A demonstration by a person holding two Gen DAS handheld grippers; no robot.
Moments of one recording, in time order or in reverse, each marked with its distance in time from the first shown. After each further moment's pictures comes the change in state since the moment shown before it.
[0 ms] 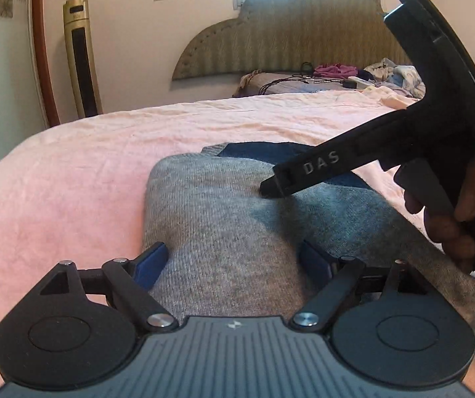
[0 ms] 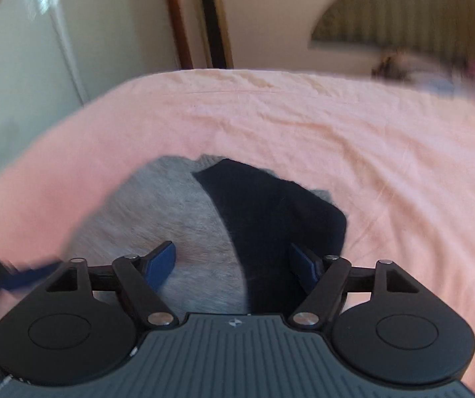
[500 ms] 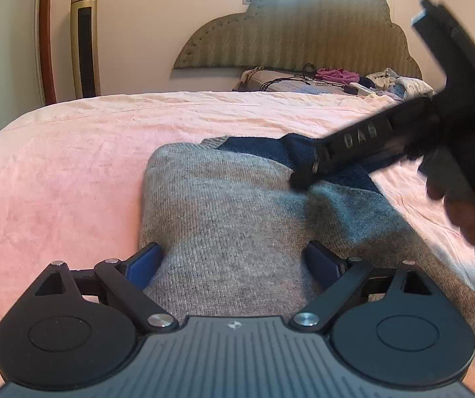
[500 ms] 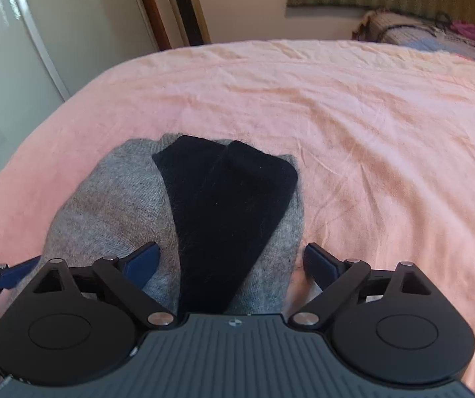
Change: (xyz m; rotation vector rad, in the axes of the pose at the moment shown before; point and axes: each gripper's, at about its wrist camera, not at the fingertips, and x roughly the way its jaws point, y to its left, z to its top) left arm 0.006 0.008 0.000 -0.080 0.020 -0.041; right arm 0.000 -0.024 0.011 0.108 0.125 -0.017
